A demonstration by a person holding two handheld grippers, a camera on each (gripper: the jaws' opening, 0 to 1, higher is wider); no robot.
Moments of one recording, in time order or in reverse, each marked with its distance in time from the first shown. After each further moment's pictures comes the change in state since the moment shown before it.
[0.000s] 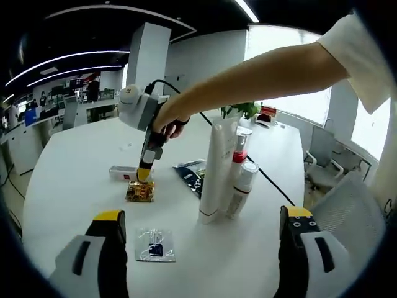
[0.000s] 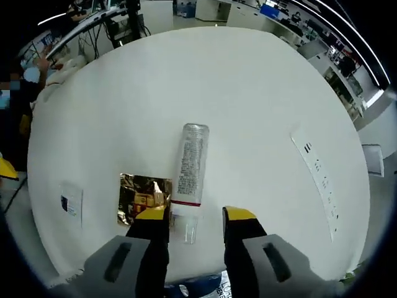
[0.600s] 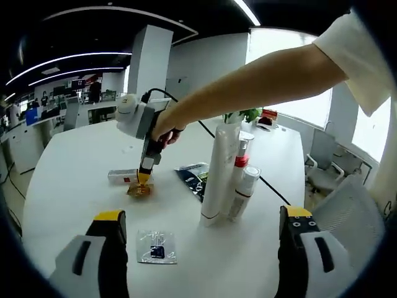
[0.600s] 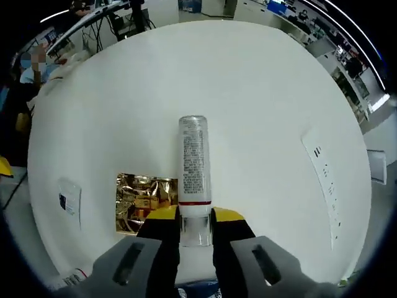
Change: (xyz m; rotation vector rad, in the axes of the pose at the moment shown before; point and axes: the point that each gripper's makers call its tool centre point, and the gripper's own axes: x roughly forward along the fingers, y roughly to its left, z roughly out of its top) left arm -0.001 0.003 0.003 -0.011 -0.009 0.007; right arm 0.001 0.009 0.005 -0.069 0.037 0.013
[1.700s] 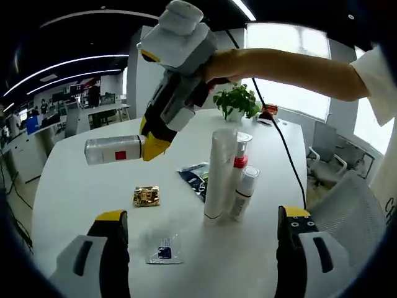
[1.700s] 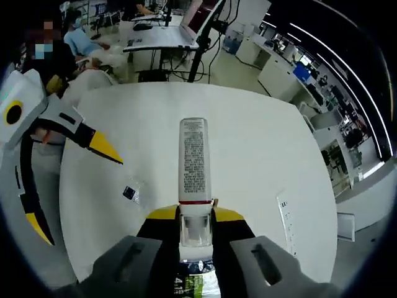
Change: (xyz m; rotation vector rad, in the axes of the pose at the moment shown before) left arm -0.009 0.006 0.013 0.076 0.021 0.037; right arm -0.143 0.090 0.032 -0.318 -0.260 -0.069
